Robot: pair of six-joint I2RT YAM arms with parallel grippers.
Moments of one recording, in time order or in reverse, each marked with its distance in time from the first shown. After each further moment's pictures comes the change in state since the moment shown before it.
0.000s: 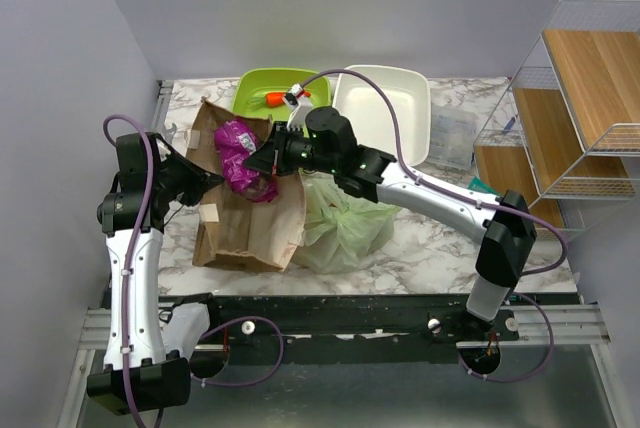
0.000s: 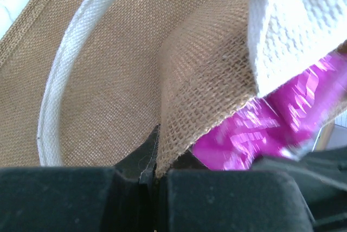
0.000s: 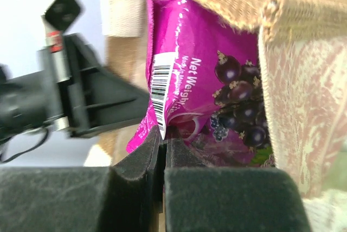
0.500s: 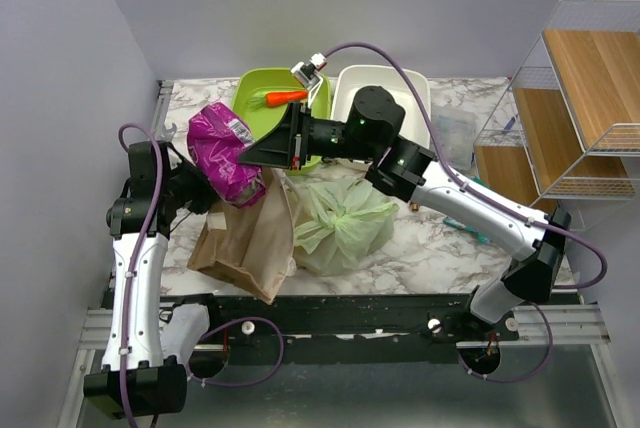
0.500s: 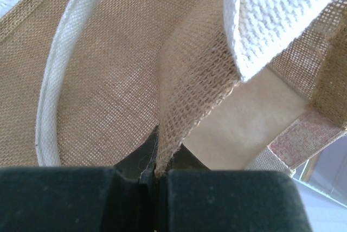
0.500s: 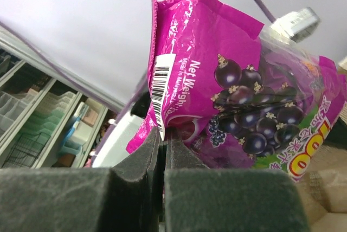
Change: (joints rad) left arm -0.050 -0.032 -0.084 0.021 0.023 -0.013; right arm 0.008 -0.146 0.119 0.082 -0.317 0.143
